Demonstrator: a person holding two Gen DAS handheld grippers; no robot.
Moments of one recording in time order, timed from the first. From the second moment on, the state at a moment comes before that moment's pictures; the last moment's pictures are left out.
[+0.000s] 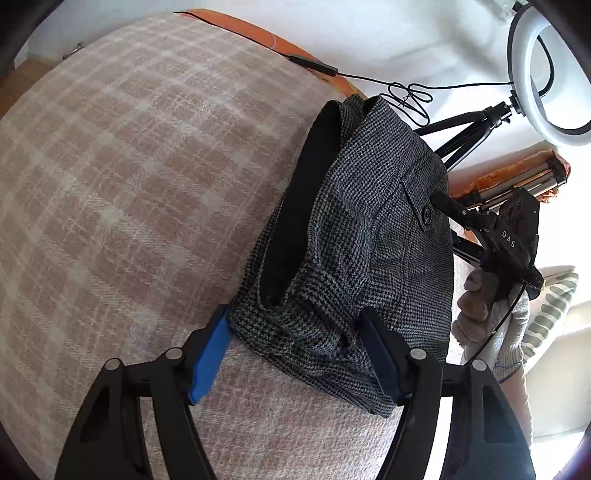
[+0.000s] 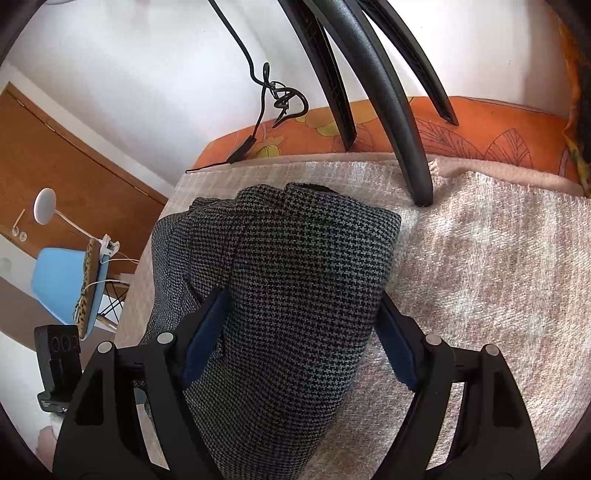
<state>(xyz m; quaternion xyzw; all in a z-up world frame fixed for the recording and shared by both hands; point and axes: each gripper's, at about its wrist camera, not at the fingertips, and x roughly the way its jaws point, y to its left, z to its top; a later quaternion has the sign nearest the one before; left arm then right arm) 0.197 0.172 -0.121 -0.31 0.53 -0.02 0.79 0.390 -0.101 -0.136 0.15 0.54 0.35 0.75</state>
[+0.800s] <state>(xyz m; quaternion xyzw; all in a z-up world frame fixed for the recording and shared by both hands) 0.212 0.163 -0.115 -0.28 0.48 -0.03 0.83 0.395 -0.115 -0.139 0.27 0.51 0.35 0.74</state>
